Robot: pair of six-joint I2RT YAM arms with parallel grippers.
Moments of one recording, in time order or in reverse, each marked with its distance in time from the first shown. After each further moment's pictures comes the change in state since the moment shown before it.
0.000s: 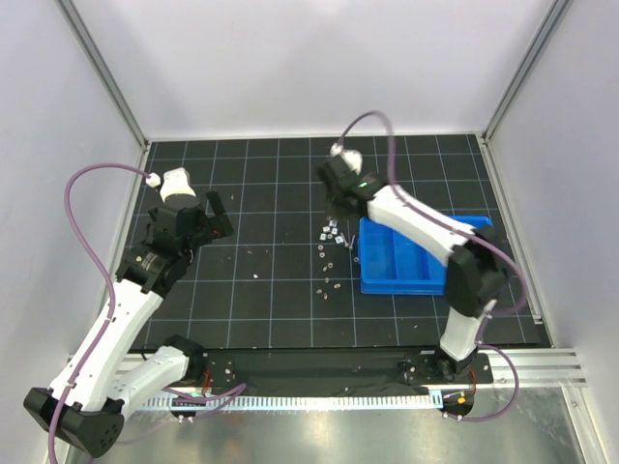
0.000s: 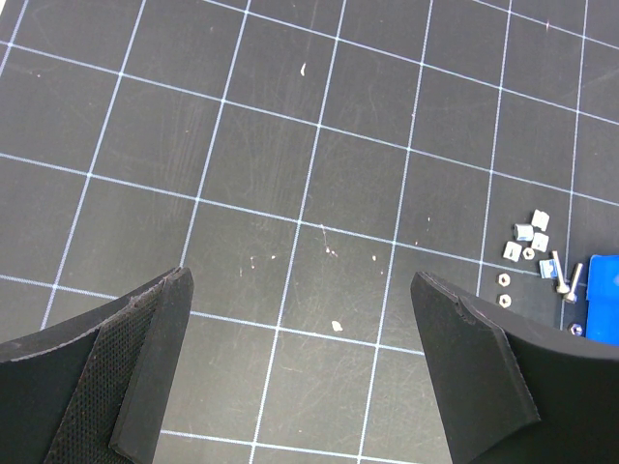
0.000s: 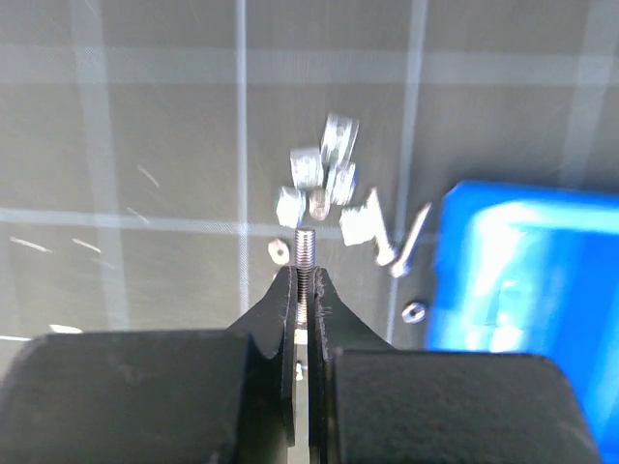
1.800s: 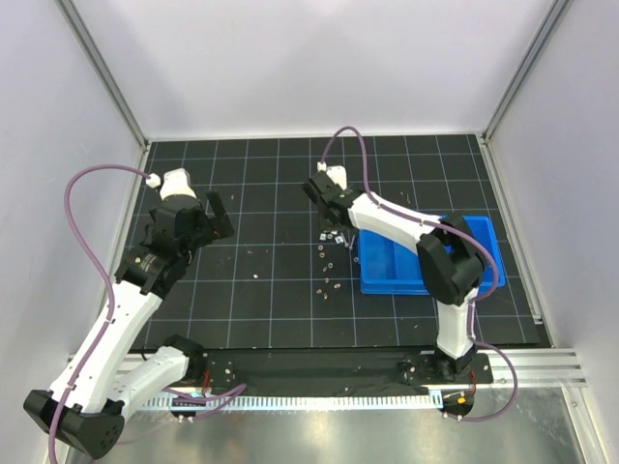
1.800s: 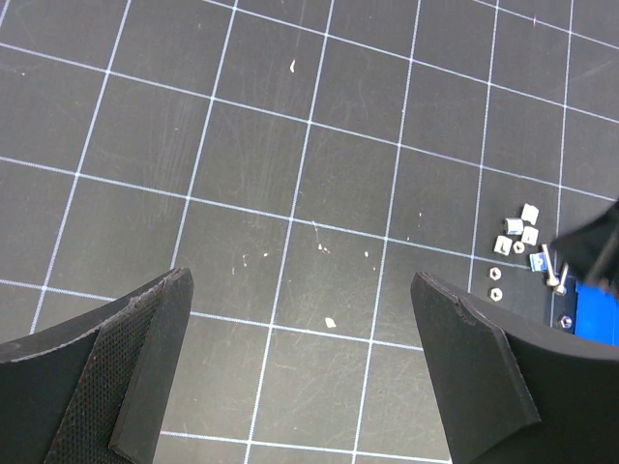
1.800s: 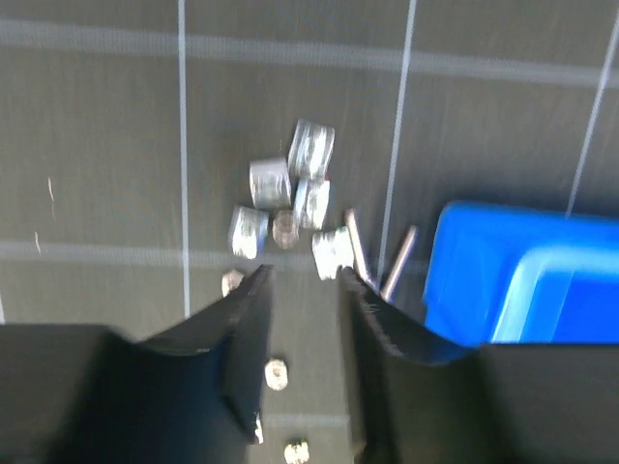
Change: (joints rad) left arm 0.007 -0.008 -0.005 0.004 0.031 0.000; right arm 0.033 0.082 -0.058 0.080 0.098 -0.067
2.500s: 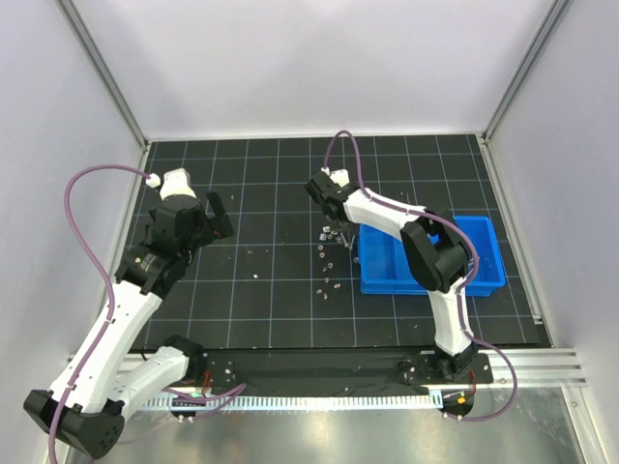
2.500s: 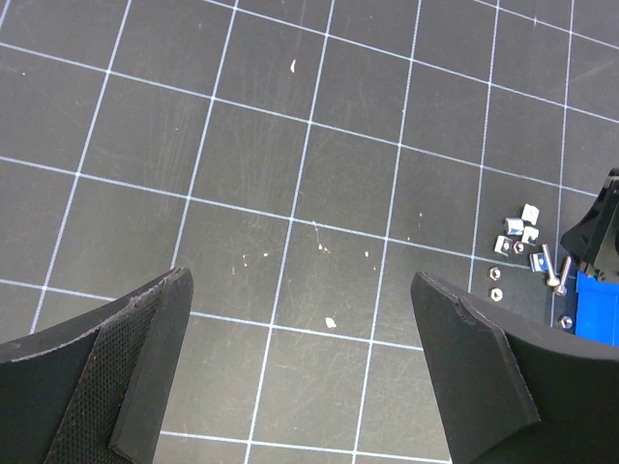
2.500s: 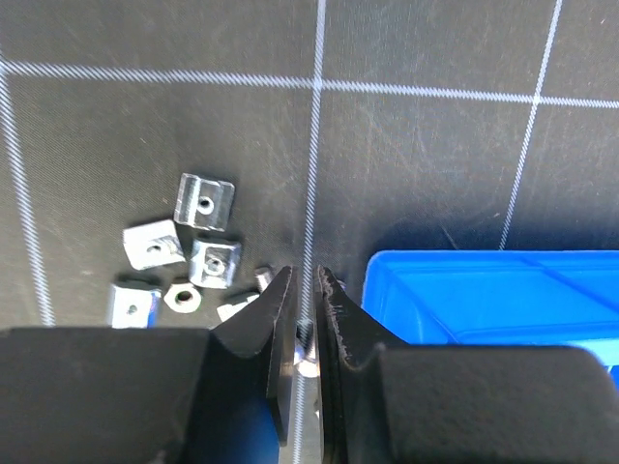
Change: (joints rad) left arm 0.000 0.000 0.000 0.000 0.000 0.000; right arm -0.056 0.166 0.102 -0.064 0.090 -0.078
